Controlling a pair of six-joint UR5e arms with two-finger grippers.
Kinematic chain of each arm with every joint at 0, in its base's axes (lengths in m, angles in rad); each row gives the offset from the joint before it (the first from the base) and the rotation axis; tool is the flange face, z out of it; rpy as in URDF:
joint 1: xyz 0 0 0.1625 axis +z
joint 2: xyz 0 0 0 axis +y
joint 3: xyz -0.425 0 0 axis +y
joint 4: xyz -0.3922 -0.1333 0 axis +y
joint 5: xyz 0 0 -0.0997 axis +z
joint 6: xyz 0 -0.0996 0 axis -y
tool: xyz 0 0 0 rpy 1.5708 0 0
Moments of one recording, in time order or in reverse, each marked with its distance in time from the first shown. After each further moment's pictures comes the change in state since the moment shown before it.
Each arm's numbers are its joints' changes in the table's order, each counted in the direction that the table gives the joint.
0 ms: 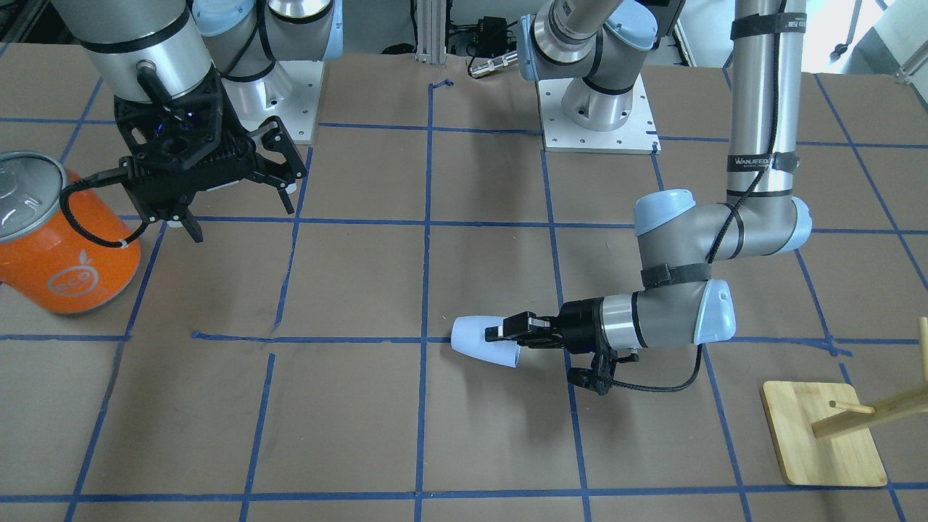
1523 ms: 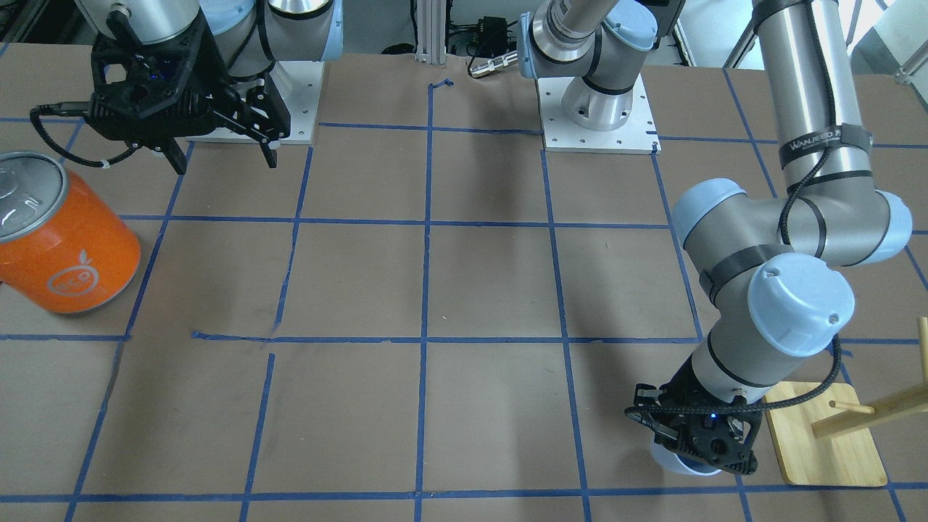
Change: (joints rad) left arm -0.038 0.017 -0.344 -0.184 -1.007 0.330; right arm -0.006 0.081 -0.030 -0.044 0.009 0.160
